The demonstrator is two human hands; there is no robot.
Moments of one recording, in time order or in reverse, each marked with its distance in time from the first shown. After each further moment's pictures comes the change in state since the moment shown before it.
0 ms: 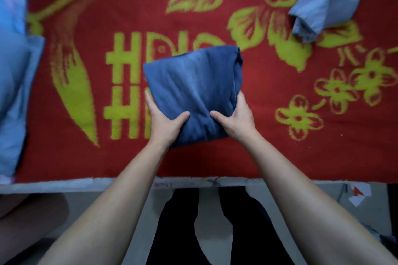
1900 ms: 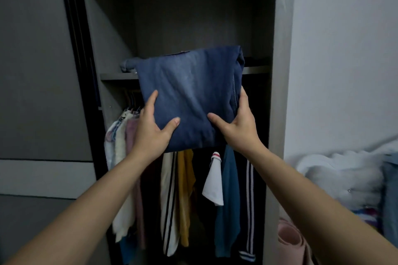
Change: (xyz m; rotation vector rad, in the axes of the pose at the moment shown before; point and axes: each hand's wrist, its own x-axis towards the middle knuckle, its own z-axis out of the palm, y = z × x) left_hand -1.055 0.018 -0.625 0.297 1.856 0.311; right_hand -1.081 -0.355 0.080 0.674 -1.218 -1.788
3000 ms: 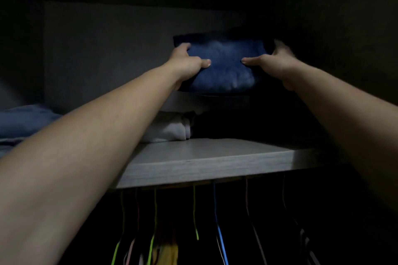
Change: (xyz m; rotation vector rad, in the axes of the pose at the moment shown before) left_hand 0.559 -0.106 0.261 -0.181 -0.251 0.049; right_hand 0.528 0.181 -0.009 -0.378 0.323 0.179
